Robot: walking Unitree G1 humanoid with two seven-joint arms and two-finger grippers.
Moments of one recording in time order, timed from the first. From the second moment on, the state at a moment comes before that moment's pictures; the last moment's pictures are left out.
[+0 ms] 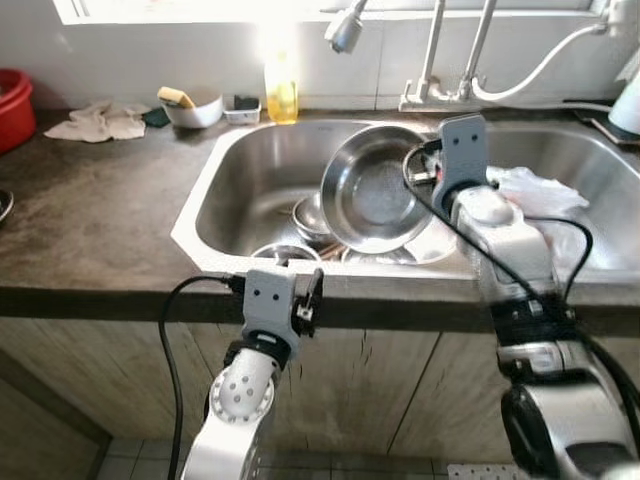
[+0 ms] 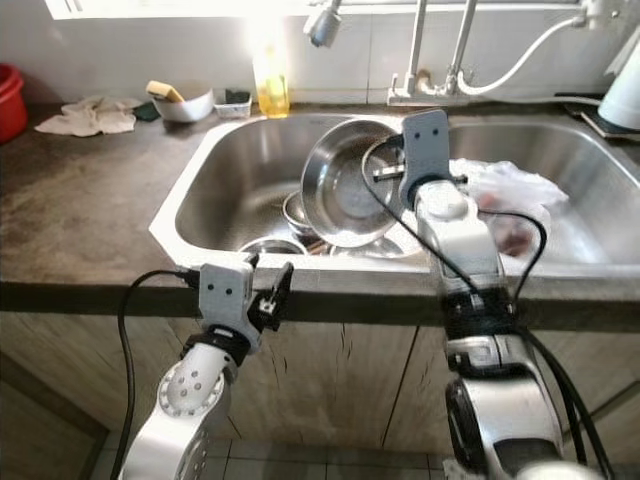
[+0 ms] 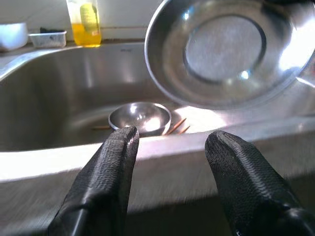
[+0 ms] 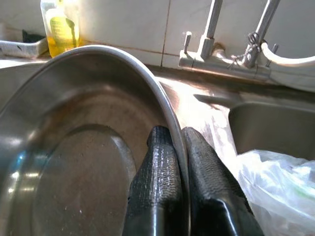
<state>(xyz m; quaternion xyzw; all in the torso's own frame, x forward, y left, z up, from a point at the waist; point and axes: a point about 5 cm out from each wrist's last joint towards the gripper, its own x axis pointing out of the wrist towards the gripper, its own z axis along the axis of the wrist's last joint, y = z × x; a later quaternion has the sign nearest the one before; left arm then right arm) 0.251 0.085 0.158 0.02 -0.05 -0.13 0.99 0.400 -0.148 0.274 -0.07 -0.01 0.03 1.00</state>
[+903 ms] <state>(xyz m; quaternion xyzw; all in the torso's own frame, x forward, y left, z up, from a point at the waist) 0.218 0.091 0.191 0.00 -0.09 -0.11 0.99 0.430 -0.138 0.263 -0.02 0.04 0.03 1.00</state>
